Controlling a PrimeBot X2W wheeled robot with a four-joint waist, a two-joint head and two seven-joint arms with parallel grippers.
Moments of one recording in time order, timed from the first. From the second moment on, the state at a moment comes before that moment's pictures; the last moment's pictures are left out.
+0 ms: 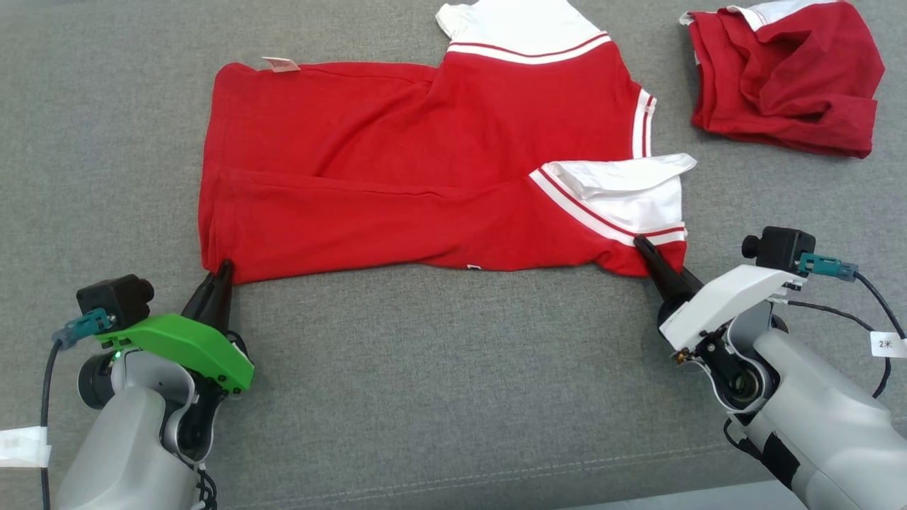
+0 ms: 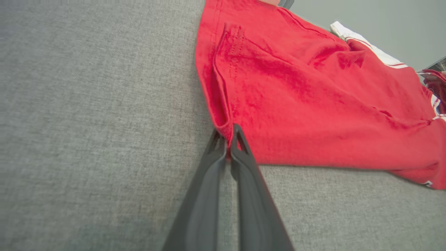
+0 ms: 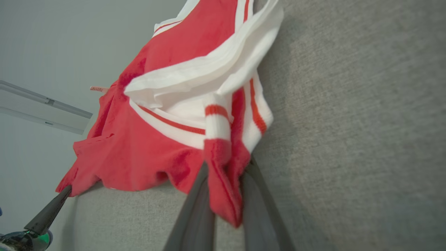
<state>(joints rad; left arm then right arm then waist) -0.41 0.17 -0.28 0.61 -0.73 -0.12 -0.12 -0.48 -0.31 0.75 0.61 1.24 0.12 -0.18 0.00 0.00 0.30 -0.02</state>
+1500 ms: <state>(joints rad) -0.18 0.18 -0.37 0.53 -0.73 -0.12 -0.19 -0.29 -0.50 0.76 0.44 1.44 0.12 -0.13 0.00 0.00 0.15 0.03</state>
